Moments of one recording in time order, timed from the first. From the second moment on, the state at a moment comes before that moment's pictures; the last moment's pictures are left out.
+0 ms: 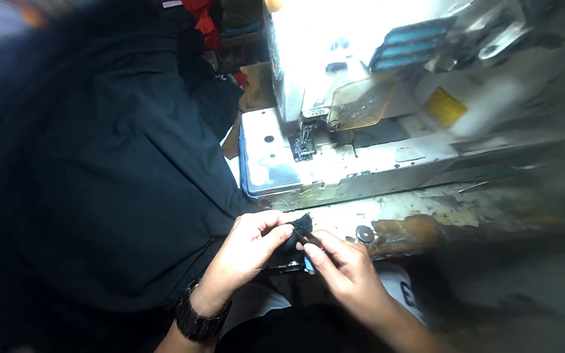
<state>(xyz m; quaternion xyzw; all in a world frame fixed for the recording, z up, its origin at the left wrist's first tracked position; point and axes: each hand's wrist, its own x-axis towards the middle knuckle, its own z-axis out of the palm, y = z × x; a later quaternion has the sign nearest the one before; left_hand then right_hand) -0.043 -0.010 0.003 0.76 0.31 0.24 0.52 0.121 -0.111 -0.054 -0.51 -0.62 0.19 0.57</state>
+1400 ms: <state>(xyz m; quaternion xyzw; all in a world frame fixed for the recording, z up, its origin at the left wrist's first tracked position) -0.029 -0.046 -0.006 0.89 0.21 0.41 0.03 0.133 -0.105 -0.063 -0.49 -0.66 -0.16 0.55</state>
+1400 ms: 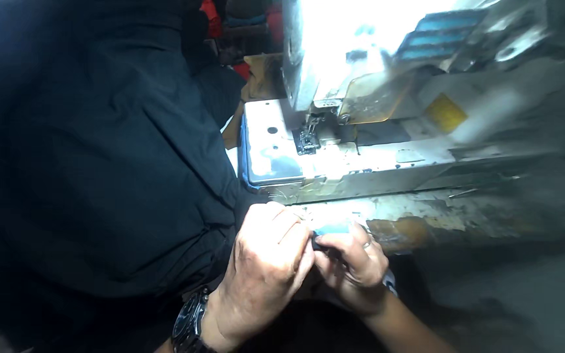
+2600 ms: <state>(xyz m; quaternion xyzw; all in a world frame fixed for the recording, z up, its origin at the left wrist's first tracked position) -0.056 -0.050 -0.003 0.83 0.22 0.32 0.40 0.139 -0.110 -0.074 -0.49 -0.66 -0.16 0.54</state>
